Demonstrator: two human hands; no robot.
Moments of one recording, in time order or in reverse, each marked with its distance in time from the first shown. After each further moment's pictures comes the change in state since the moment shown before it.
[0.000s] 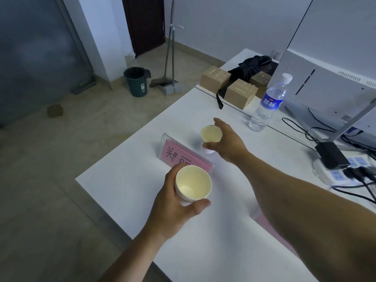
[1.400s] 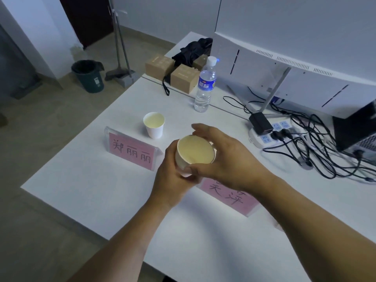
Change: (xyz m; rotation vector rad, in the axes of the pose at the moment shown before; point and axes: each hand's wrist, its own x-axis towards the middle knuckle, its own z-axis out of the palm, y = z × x) left_hand 0.001 0.066 0.115 0.021 -0.099 0.099; right_hand -0.206 -0.031 -0.140 -0.070 -0.031 -0.128
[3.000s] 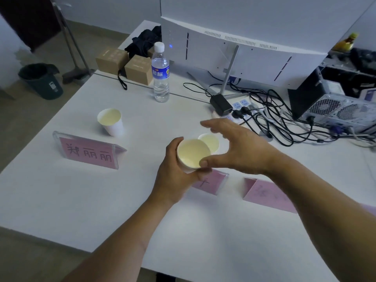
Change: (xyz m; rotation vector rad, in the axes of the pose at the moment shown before) left_hand -0.020 0.016 0.083 0.020 -0.211 -0.057; right_hand -0.069 0.076 -0.065 -0.139 -0.005 0.165
